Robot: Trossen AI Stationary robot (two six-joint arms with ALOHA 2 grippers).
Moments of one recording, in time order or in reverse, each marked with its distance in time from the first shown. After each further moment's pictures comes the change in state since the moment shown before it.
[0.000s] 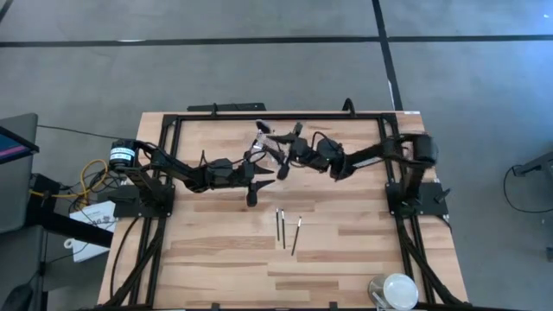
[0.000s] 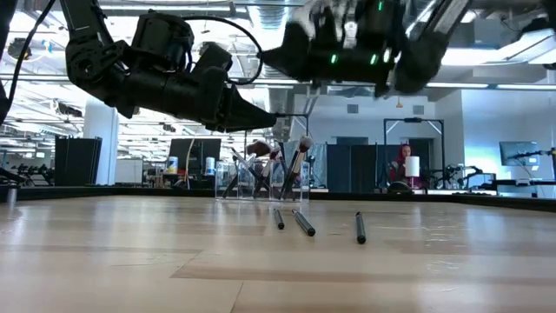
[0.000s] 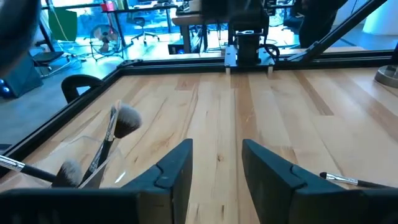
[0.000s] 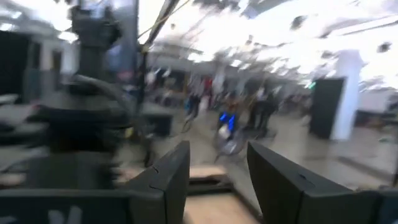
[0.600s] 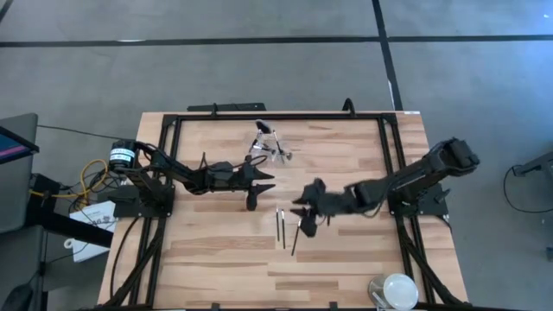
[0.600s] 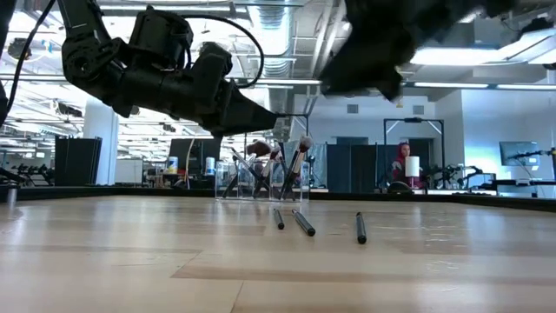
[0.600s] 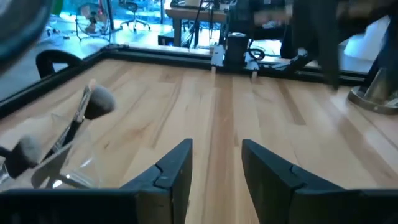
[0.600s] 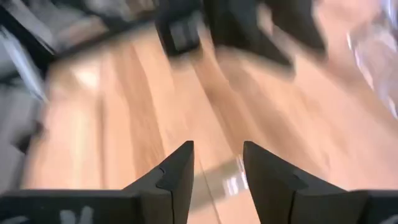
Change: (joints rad) left arm -0.036 0.000 0.000 -0.012 0.007 -0.161; right arm 0.475 -0.361 0.001 -1.209 0.251 0.686
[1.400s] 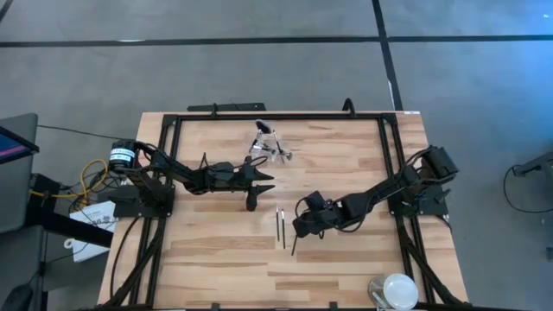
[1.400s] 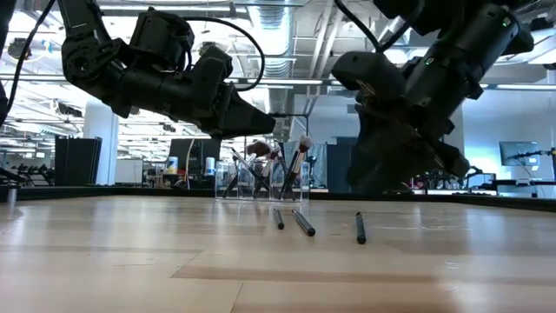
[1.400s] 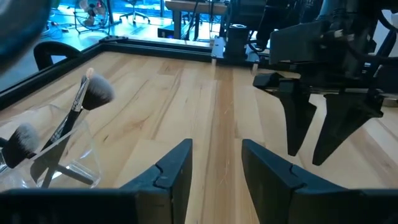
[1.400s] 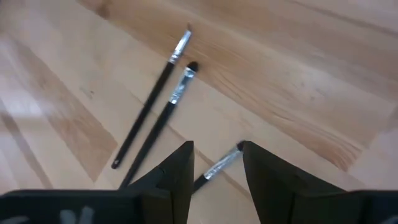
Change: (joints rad) left arm 0.000 0.000 0.000 -0.029 0.000 -0.001; right arm 0.059 0.234 -0.001 -0.154 0.002 0.740
